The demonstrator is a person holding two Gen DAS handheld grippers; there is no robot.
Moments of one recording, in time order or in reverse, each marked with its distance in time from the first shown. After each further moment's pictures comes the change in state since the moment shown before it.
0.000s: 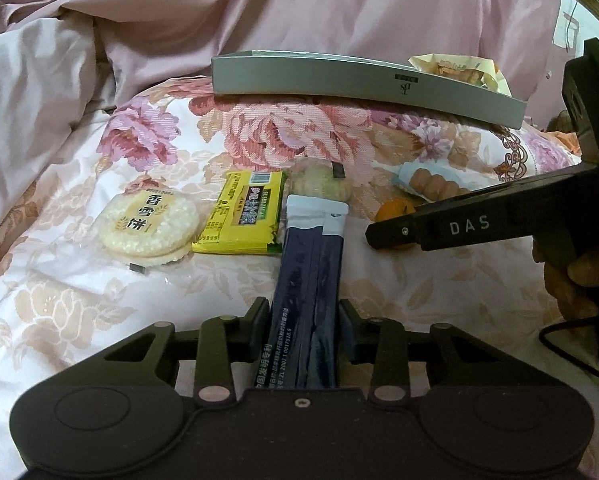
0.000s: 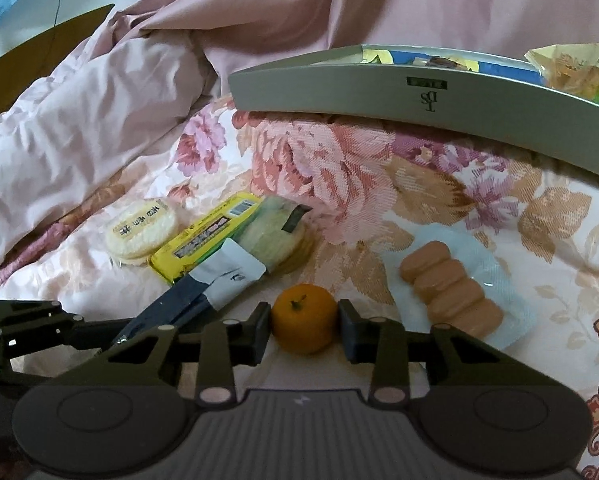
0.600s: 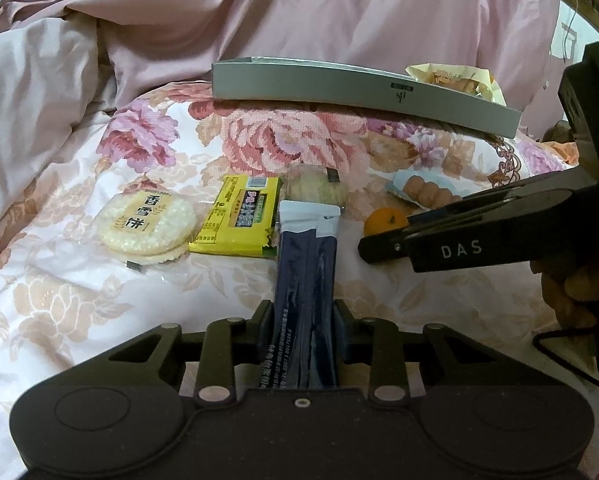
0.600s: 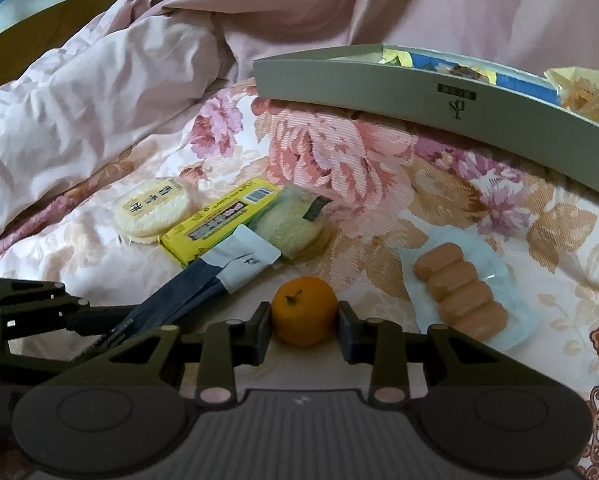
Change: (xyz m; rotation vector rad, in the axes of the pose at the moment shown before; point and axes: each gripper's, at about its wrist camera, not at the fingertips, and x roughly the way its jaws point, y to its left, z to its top) left arm -0.006 -0.002 -0.003 -0.021 -0.028 -0.013; right arm -0.004 0.017 -0.002 -0.092 0.014 -0.025
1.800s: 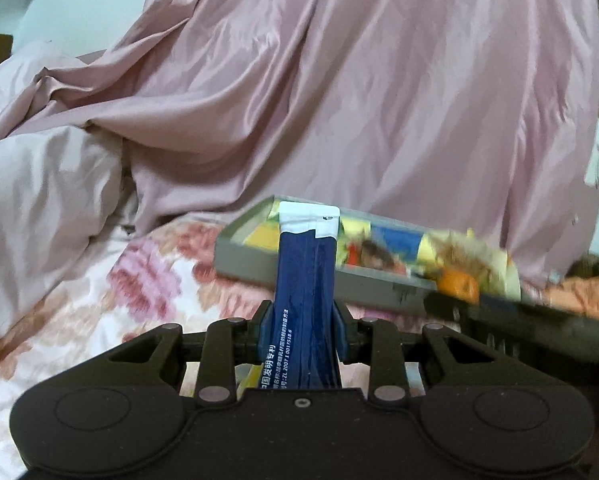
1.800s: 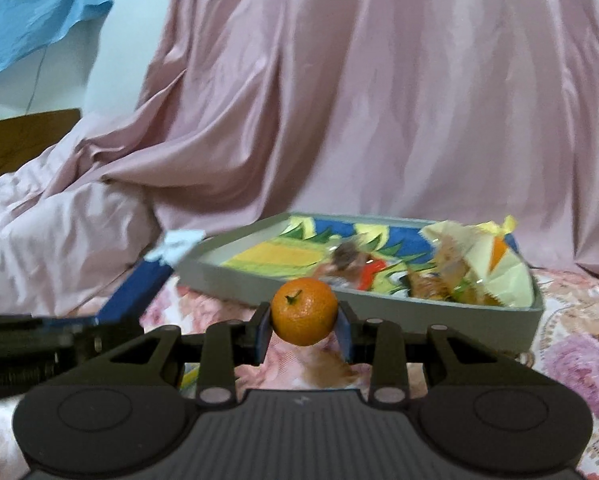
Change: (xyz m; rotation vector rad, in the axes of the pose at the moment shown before) left arm -0.013 -0.029 0.105 -0.166 -0.314 0.097; right arm -0.071 -0.043 0.035 0.122 -0.452 -0.215
